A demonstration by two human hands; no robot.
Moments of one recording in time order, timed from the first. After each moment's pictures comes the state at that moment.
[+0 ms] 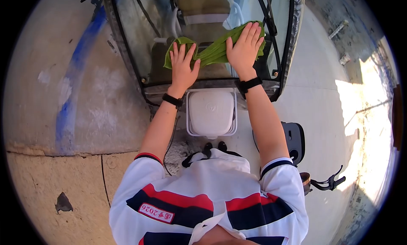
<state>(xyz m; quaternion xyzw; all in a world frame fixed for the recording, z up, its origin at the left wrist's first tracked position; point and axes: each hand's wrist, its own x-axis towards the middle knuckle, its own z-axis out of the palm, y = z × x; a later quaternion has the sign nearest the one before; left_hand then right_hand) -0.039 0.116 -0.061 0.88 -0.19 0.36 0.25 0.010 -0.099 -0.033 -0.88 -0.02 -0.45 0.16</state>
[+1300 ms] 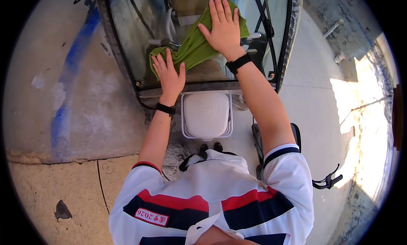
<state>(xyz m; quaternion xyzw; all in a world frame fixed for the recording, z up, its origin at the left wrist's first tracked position) -0.045 0.135 -0.084 0.90 -0.06 0.35 0.24 0.051 -0.069 0.023 -0.85 -0.19 -0.48 0.12</state>
